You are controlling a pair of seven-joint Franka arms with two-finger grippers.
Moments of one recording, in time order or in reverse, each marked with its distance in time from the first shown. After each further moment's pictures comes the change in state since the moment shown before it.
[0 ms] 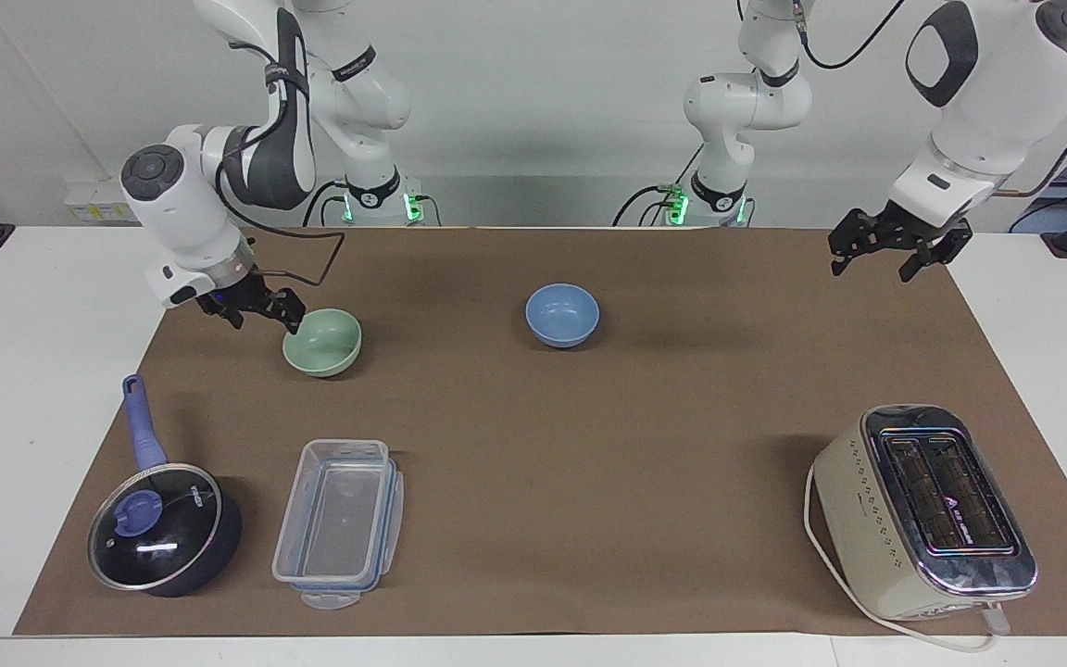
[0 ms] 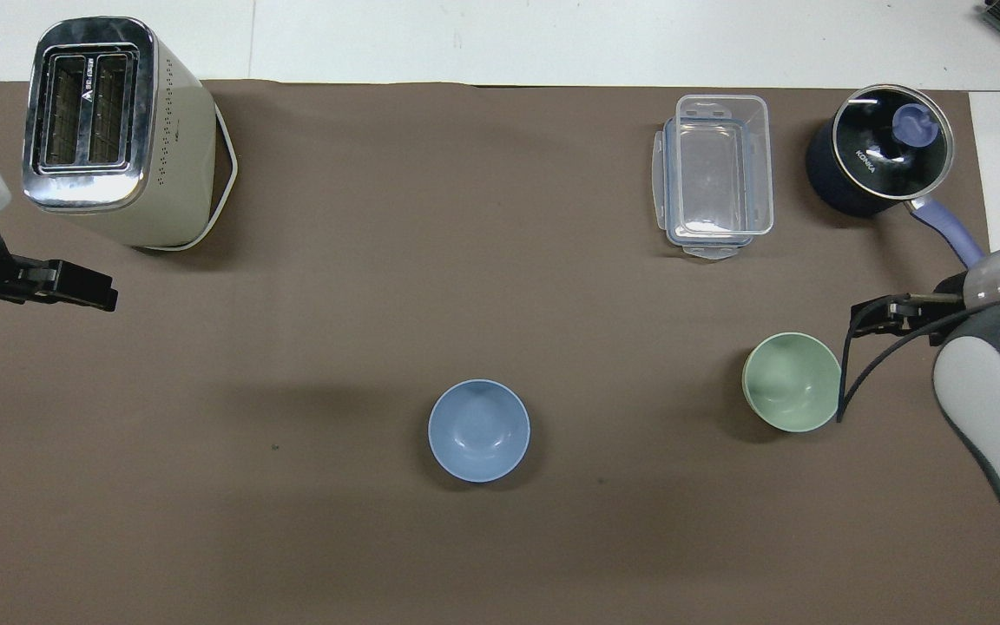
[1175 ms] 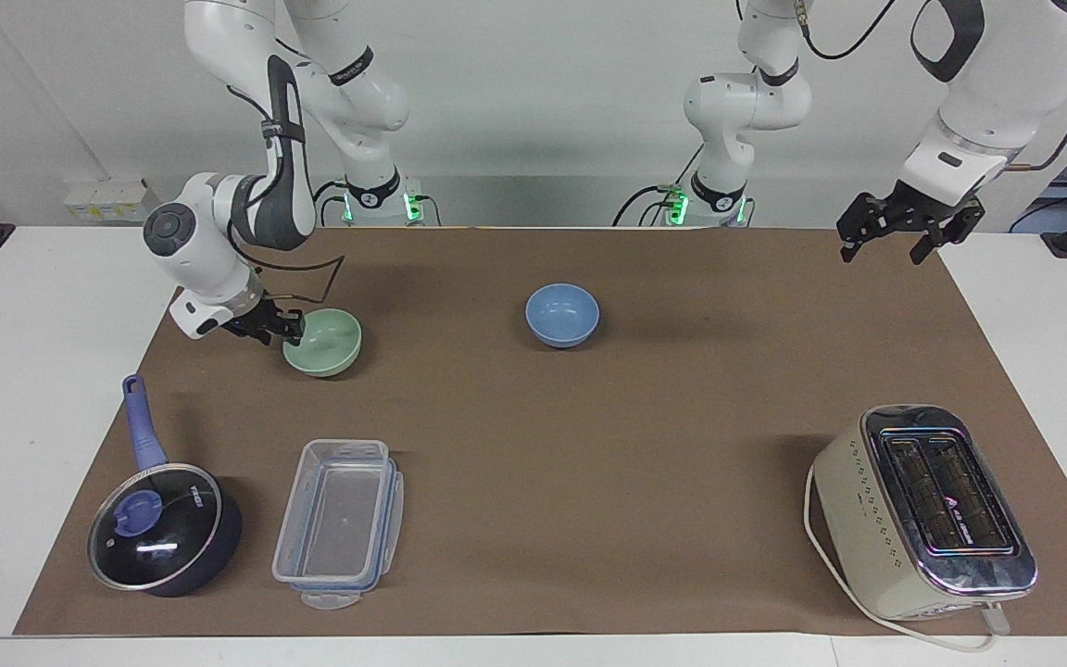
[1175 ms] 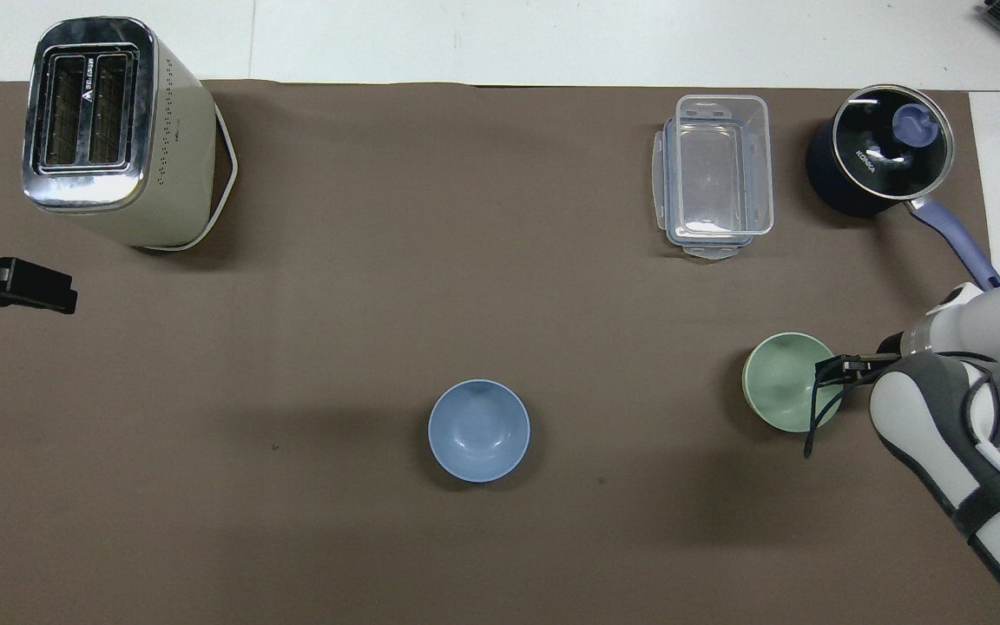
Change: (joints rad) left arm 0.000 -0.019 -0.003 -0.004 0.015 -0.007 -0.055; right arm -0.065 0.072 0.001 -0.103 0.008 0.072 -0.141
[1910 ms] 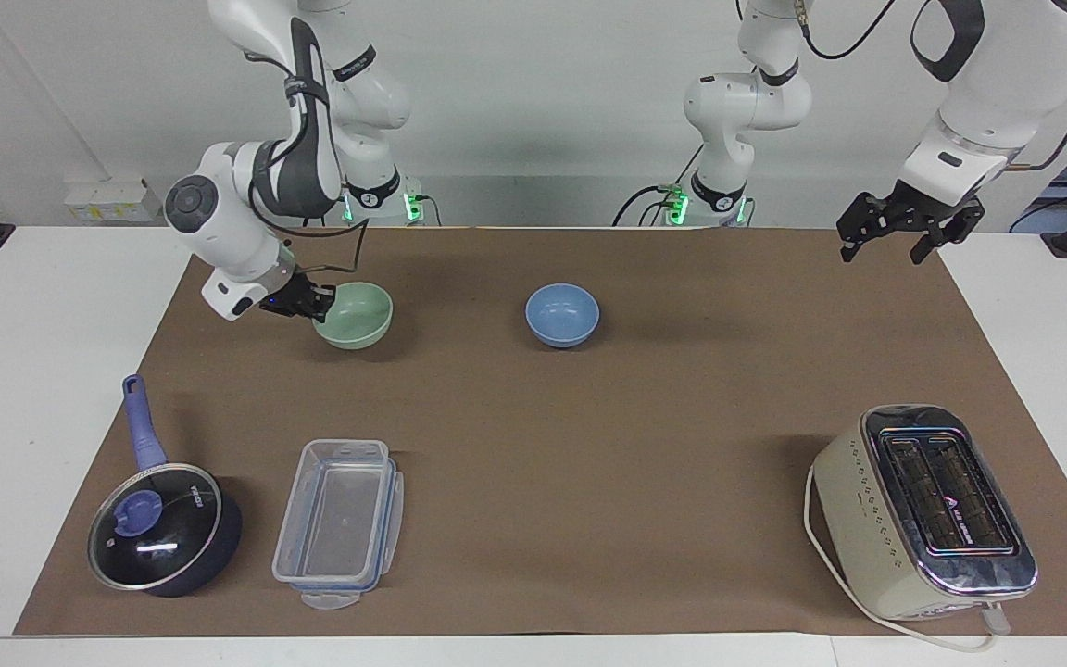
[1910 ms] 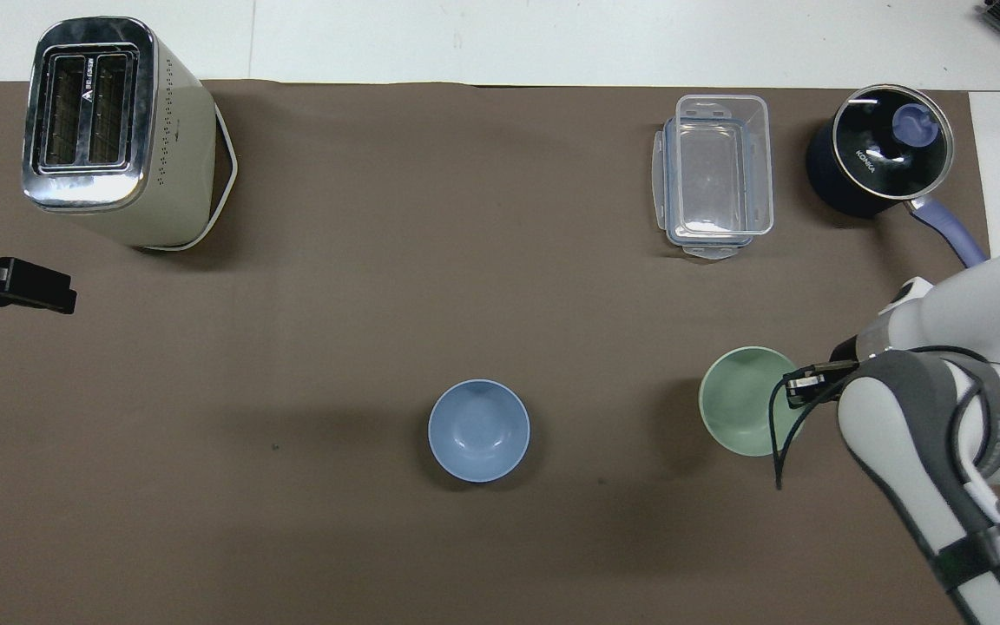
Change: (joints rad) left arm 0.000 0.000 0.000 0.000 0.000 0.000 -0.001; right arm 0.173 -0.131 0.034 0.064 0.140 -0.224 0.043
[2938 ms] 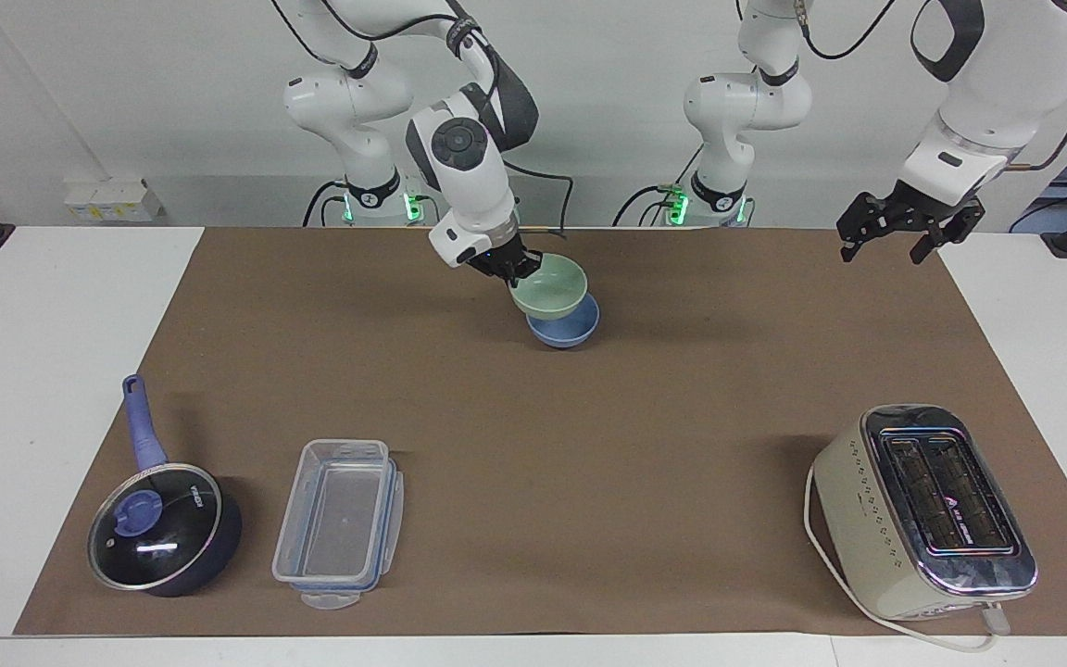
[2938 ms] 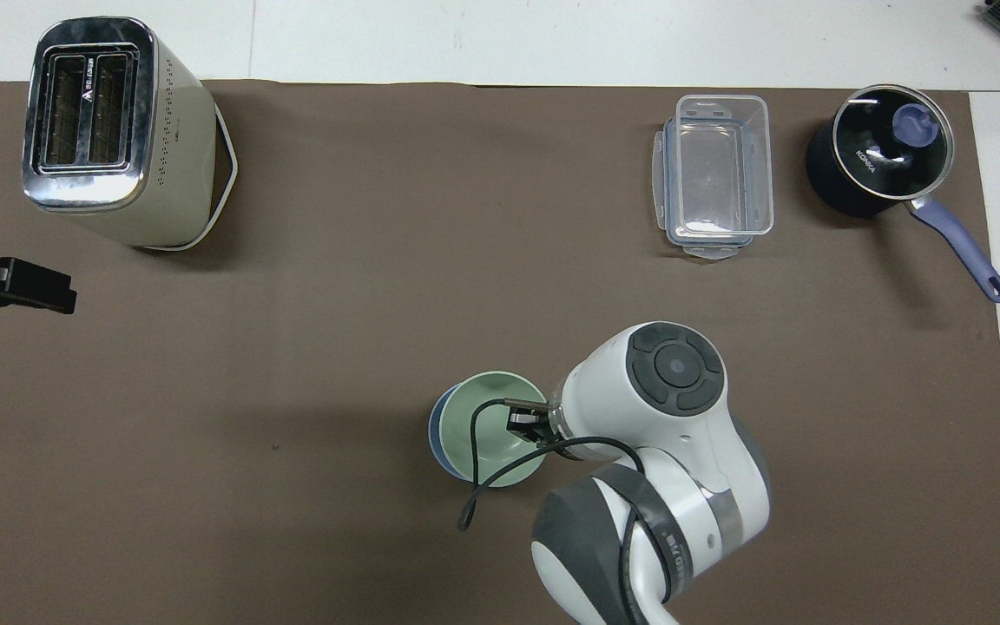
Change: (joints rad) left arm 0.000 0.000 0.000 0.000 0.000 0.000 0.000; right arm 0.550 0.100 0.013 0.104 0.147 0.143 0.773
